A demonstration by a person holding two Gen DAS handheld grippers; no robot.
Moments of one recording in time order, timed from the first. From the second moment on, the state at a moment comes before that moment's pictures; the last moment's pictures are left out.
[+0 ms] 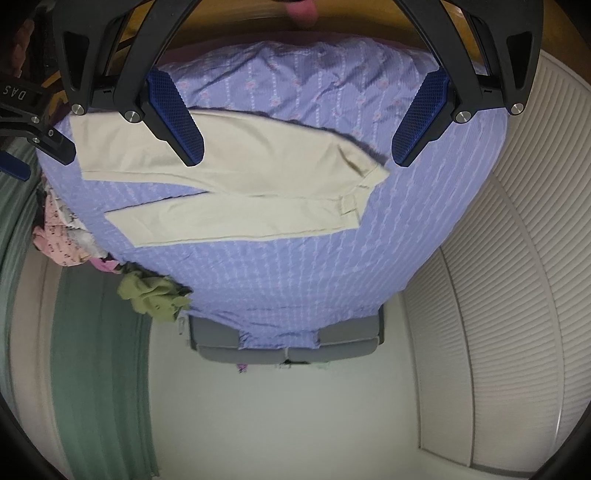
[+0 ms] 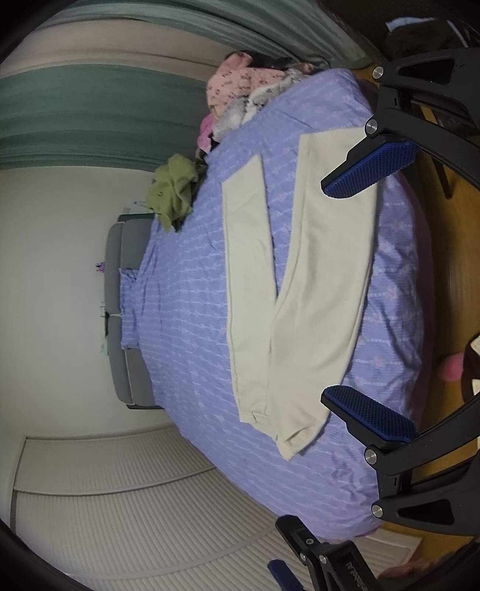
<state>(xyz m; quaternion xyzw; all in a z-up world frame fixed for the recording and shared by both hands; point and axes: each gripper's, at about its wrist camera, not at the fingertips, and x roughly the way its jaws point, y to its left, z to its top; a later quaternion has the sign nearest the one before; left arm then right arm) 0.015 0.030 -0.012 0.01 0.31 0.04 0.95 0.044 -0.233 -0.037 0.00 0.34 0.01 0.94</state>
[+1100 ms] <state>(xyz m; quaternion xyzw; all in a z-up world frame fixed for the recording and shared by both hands) 0.272 0.188 -0.281 -0.06 0.55 0.04 0.83 0.248 -0.127 -0.334 0.19 0.60 -0.09 0.77</state>
